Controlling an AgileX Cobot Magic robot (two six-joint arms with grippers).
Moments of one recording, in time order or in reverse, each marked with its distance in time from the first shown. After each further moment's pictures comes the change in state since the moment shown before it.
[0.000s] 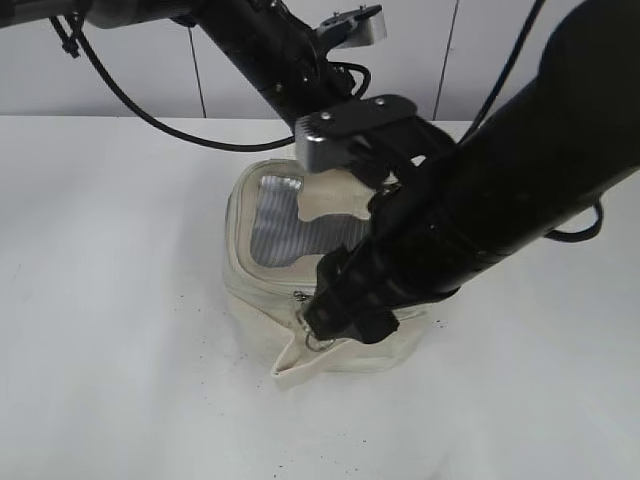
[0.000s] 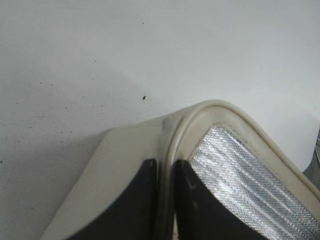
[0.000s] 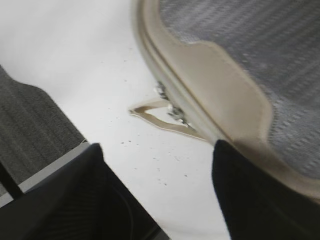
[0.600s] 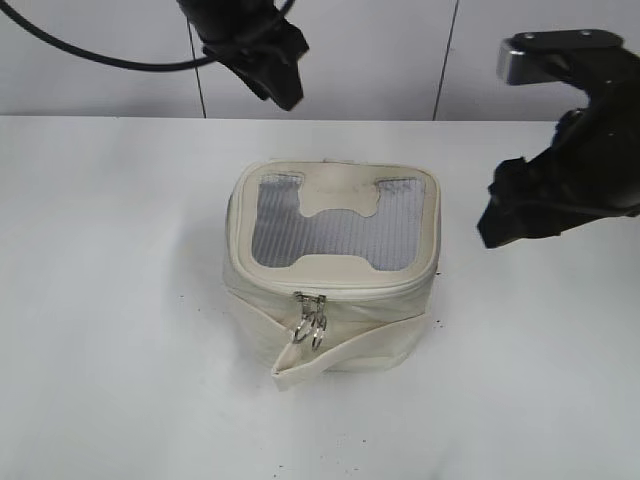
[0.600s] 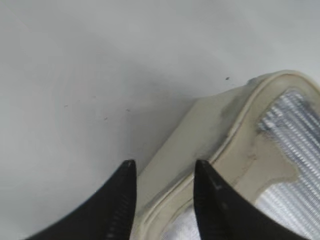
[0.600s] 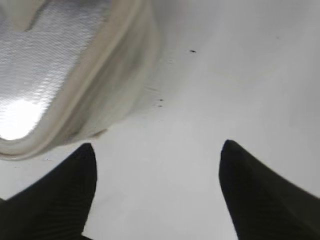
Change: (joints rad) left arm 0.021 -0.198 0.000 0.404 0.020 -0.229; right arm -0.354 -0.103 -0.002 -0.250 0.137 0.205
